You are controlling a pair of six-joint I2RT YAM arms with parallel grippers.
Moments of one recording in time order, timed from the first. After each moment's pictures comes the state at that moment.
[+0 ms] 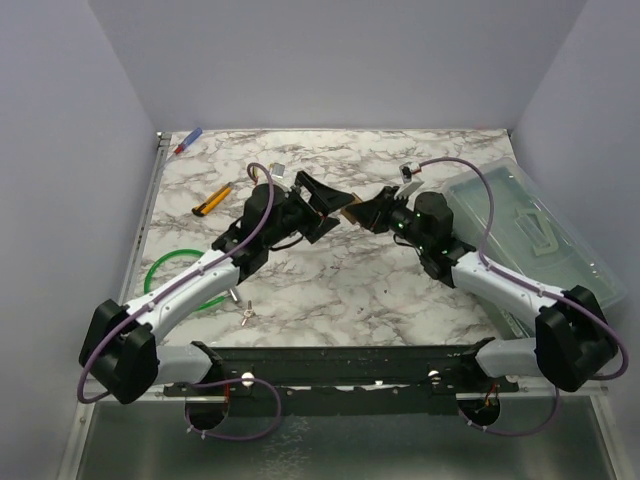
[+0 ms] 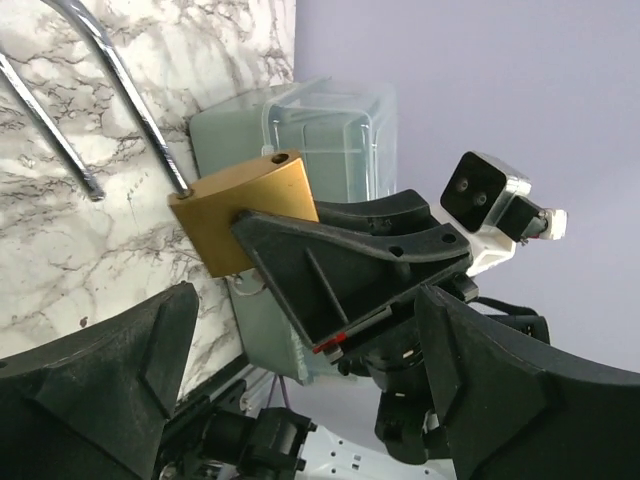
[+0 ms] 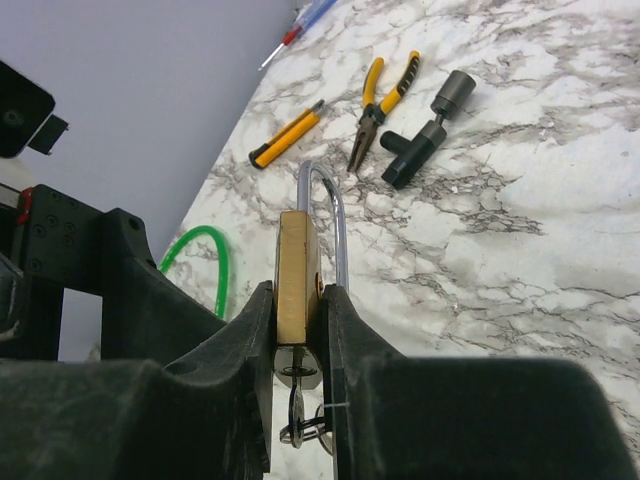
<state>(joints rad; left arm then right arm) -0.64 1.30 0.91 0.15 0.17 -1.36 0.58 1.34 0.75 0.45 -0.16 0.61</state>
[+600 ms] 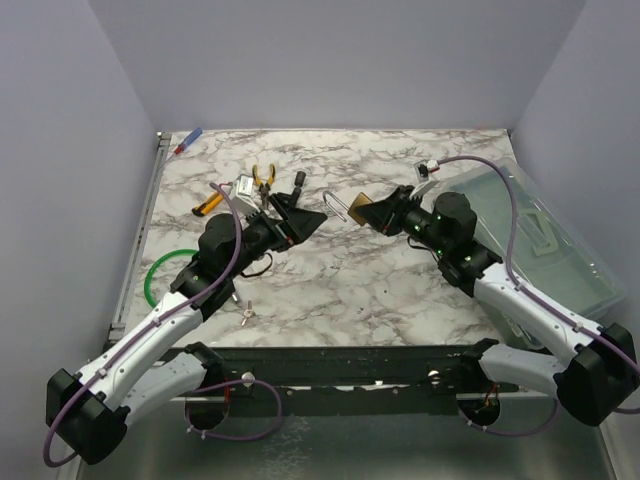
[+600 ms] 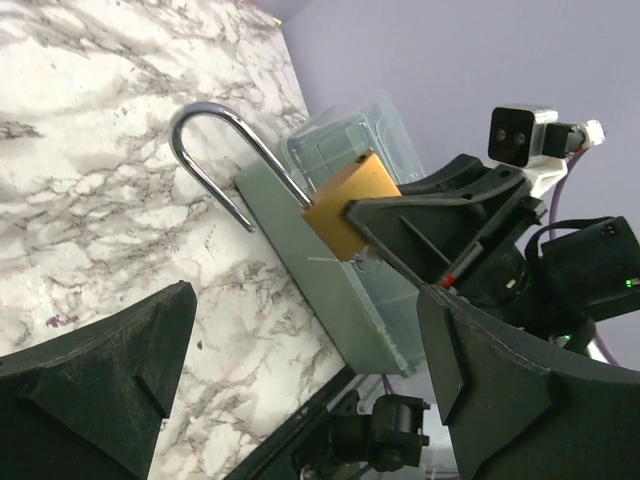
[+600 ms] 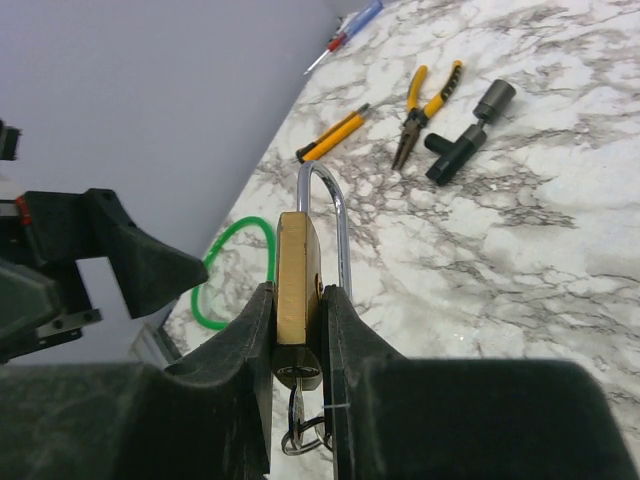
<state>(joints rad) -0.62 0.90 0.73 0.08 0.13 -0.98 0.58 1.12 0.77 0.26 -0.20 0.62</state>
